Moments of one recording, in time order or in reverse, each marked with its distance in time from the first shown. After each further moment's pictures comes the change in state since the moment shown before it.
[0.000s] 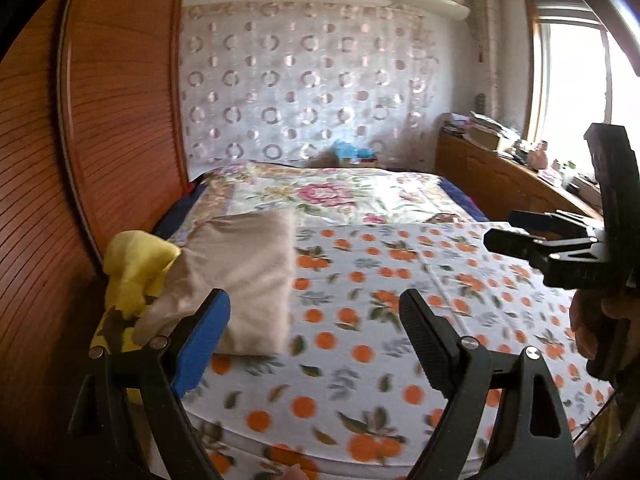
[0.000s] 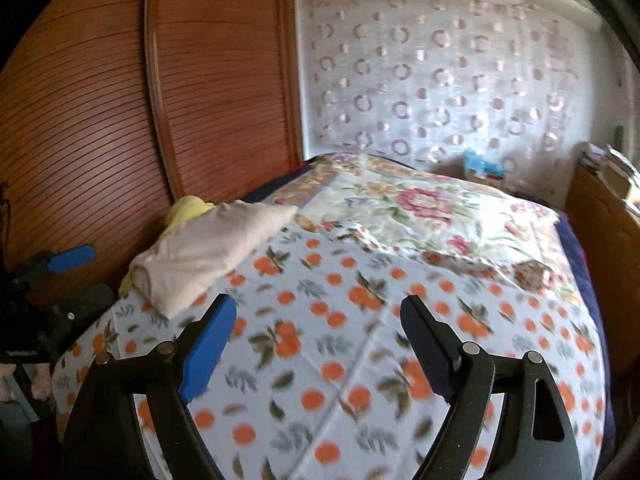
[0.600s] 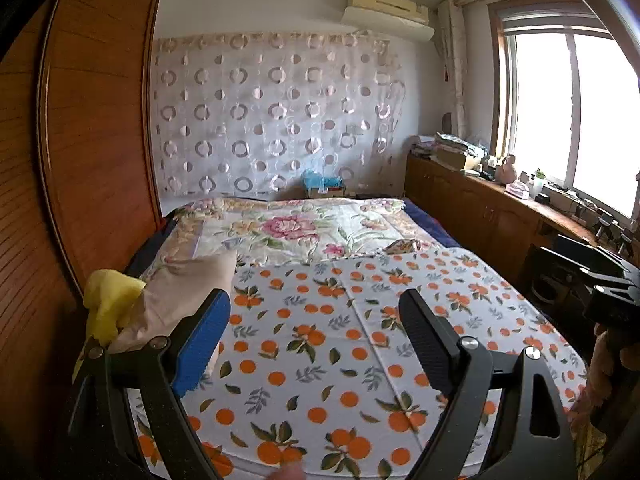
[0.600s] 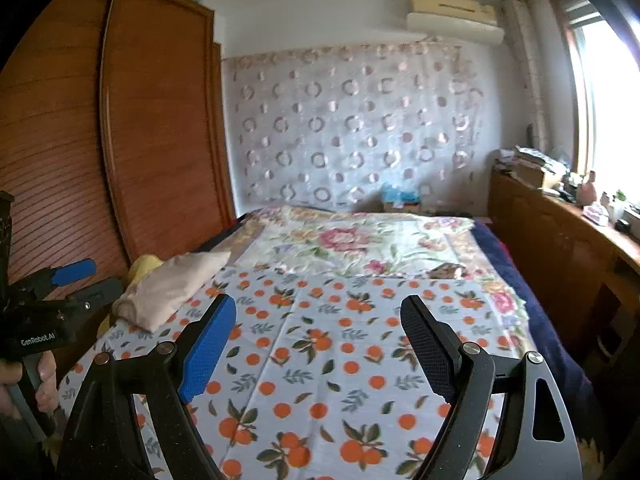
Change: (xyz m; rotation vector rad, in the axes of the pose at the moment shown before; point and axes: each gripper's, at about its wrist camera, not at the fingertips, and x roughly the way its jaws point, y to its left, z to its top) left arm -0.044 -0.073 0.032 0.040 -0.102 -0.068; right arm -0.169 0.053 -0.057 0.134 -0.210 -0.224
